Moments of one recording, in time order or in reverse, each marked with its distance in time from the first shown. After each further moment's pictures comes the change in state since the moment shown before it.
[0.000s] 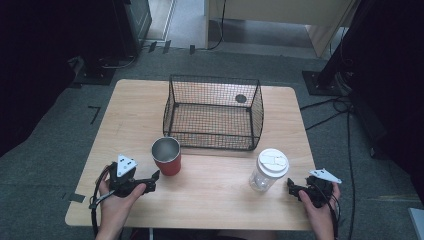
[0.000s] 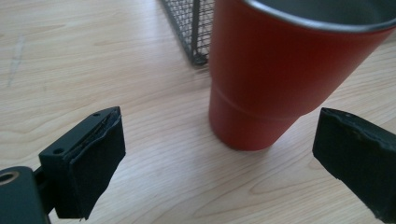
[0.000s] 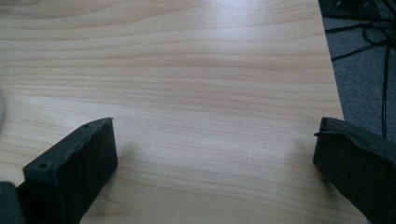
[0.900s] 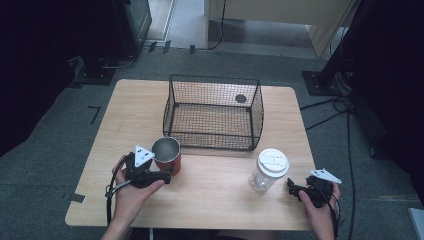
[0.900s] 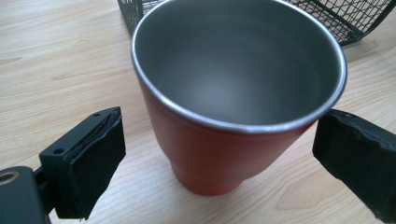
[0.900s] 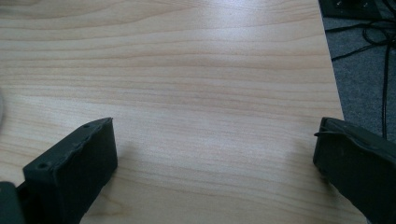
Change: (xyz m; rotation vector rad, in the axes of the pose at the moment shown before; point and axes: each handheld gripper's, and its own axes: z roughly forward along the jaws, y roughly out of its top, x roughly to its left) left arm -0.025 0.028 0.021 -0.004 -0.045 0.043; right arm 0.000 0.000 0.000 0.000 0.000 -0.001
